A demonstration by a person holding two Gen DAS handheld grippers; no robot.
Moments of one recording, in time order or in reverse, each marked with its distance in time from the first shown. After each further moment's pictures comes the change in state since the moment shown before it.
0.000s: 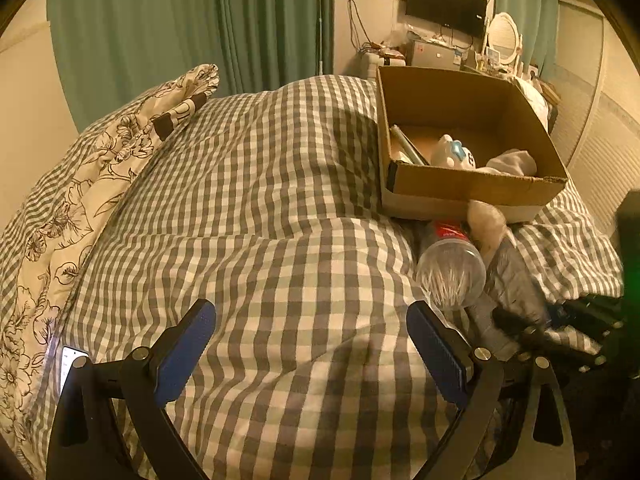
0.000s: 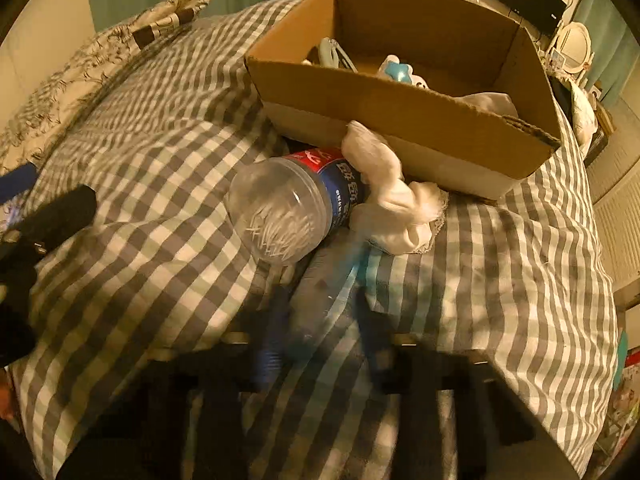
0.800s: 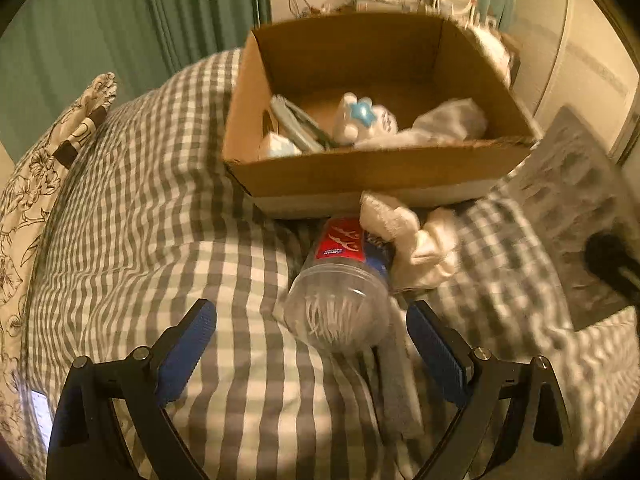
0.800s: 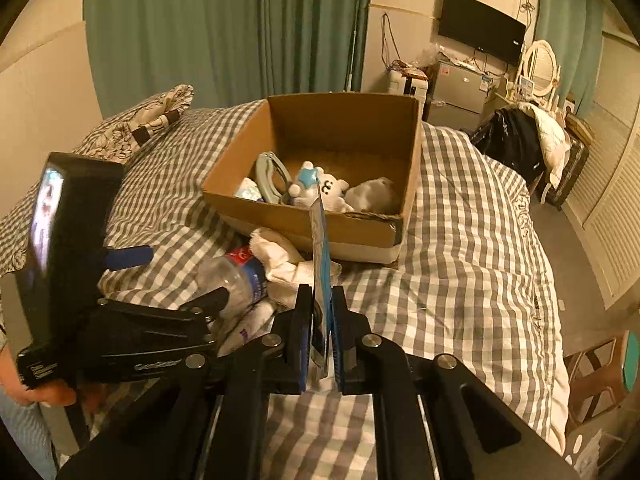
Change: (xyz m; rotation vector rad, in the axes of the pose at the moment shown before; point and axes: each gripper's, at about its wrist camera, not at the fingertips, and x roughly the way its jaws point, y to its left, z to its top) left arm 0.059 -0.101 0.032 0.150 0.140 -0.094; right arm -0.080 -0.084 0.001 0.080 -0.236 0.024
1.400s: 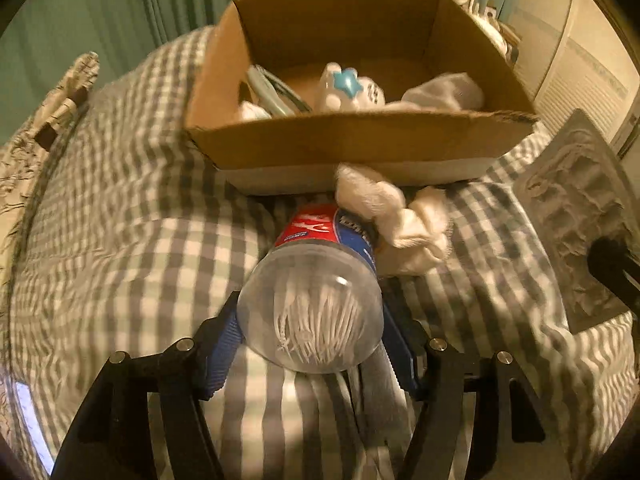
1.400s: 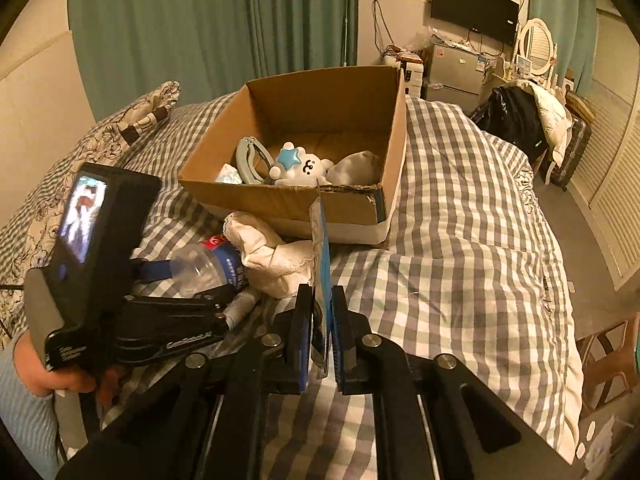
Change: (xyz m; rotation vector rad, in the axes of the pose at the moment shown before) left arm 0.002 -0.005 -0.009 -0.016 0.037 -0.043; right arm 0.009 -0.019 -0.014 0.046 0.021 0.016
